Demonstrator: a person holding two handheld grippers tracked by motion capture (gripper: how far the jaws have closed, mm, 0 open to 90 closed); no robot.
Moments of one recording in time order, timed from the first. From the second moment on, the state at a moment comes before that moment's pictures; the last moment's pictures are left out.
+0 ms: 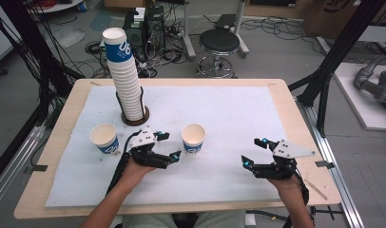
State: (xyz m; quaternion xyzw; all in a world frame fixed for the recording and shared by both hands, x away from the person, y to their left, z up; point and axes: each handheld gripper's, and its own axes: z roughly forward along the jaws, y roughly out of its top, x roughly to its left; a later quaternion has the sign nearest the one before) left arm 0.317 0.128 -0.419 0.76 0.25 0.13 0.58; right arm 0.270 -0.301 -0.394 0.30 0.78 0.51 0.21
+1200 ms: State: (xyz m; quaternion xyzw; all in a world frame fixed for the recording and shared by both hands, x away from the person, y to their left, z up) left arm 0.283 0.212 -0.407 0.68 0.29 0.20 0.65; right arm 0.264 -0.311 -0.396 0.33 0.77 0.49 0.24
